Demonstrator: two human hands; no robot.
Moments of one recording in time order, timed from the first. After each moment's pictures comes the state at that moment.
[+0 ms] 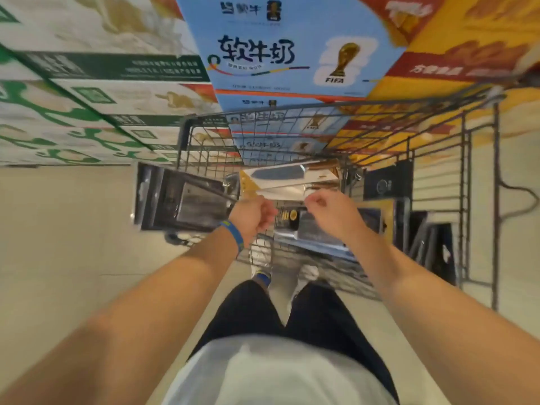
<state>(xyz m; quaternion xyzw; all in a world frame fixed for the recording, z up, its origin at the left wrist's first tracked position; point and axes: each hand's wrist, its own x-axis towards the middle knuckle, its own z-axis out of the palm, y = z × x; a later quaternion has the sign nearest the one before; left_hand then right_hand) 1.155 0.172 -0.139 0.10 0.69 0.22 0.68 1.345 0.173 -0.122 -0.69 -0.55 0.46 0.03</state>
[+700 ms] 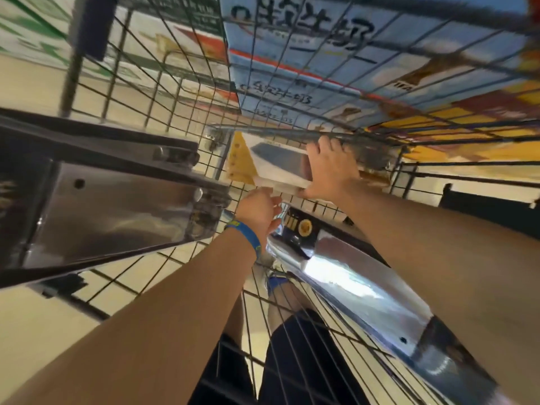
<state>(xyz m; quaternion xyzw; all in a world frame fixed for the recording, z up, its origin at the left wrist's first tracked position) 1.178 0.218 -0.354 -0.16 0.69 0.25 0.66 1.318 0.305 -0.415 -0.49 -0.82 0.10 -0.27</state>
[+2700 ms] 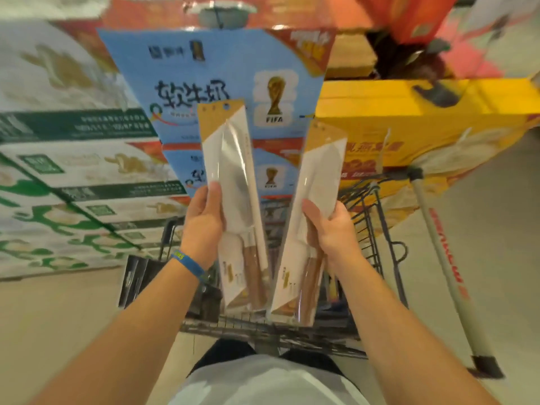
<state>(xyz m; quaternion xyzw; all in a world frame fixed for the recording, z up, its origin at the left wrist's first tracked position) 1.194 0.220 0.058 0.40 0.59 0.52 0.47 1.411 0.193 0.032 -0.62 -0.30 0.51 0.51</state>
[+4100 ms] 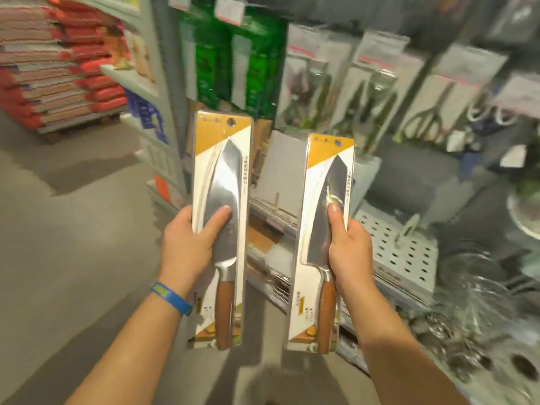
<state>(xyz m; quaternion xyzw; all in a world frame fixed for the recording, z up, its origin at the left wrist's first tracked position) 1.251 -0.552 0.163 0.73 -0.27 -0.11 0.62 1.062 -0.705 0.153 -0.61 0.53 -0.39 0.44</state>
